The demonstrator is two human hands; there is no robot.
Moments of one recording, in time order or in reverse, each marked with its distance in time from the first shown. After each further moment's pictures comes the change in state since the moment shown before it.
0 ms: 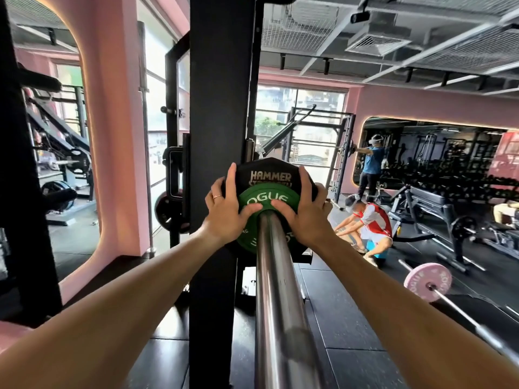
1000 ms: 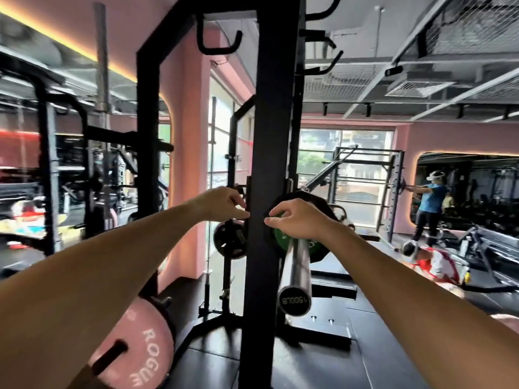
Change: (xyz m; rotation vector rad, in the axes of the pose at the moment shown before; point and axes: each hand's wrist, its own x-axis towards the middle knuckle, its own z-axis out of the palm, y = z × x) left_hand -0.144 0.135 -0.233 0.340 -0.226 -0.093; right_hand -0.137 -0.179 -0.130 0.020 -0.449 -0.275
